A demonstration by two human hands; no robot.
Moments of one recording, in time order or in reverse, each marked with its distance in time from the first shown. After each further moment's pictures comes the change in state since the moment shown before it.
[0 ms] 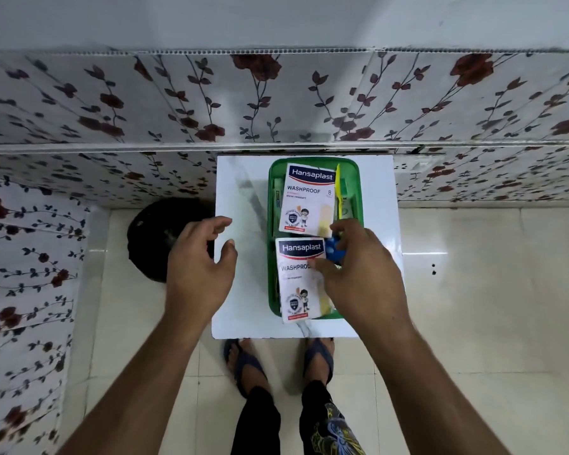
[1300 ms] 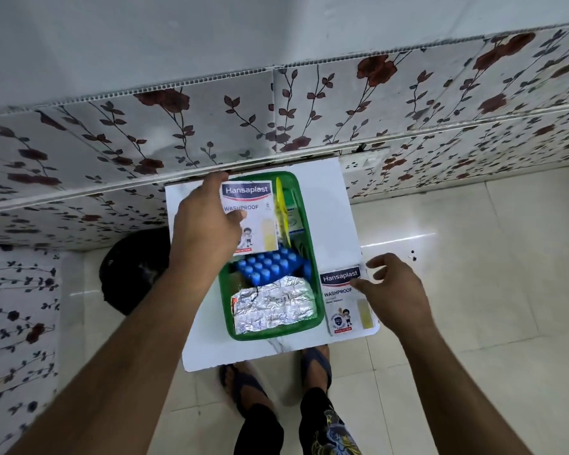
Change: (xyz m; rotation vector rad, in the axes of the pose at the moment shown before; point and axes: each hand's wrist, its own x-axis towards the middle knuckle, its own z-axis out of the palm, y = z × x) left_hand 0.060 0.103 0.049 0.272 -0.161 0.097; right_hand 0.017 0.128 -0.023 0.126 0.036 0.432
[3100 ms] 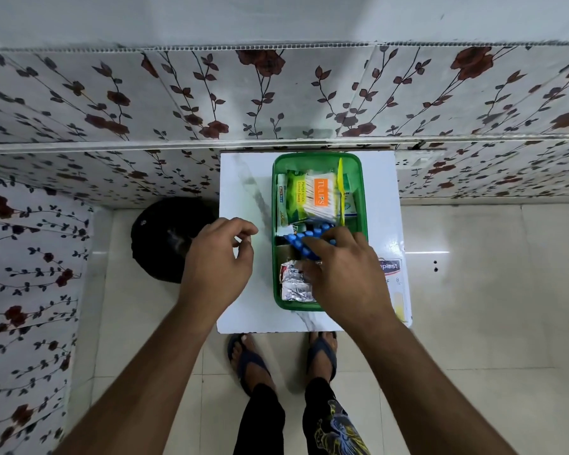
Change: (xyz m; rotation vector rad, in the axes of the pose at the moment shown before) left_hand -0.073 -0.095 -0.009 -0.148 0.072 0.076; right_hand -0.065 -0.092 0.065 -0.473 0.093 -0.784
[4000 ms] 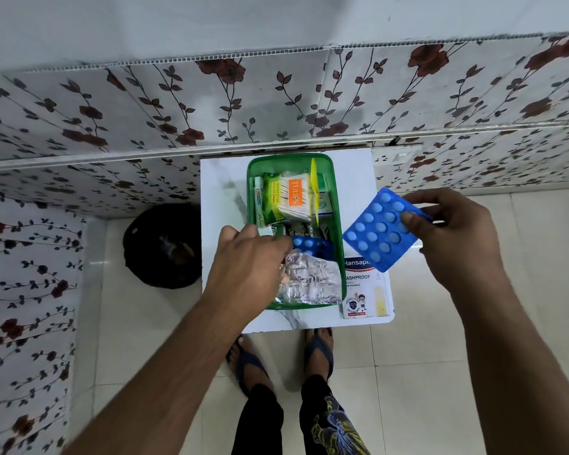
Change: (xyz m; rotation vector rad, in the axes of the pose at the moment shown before) left_hand -0.002 0.067 0.023 0.610 -0.340 0.314; right_hand -0.002 0.091 -0.096 0.760 0.208 0.568
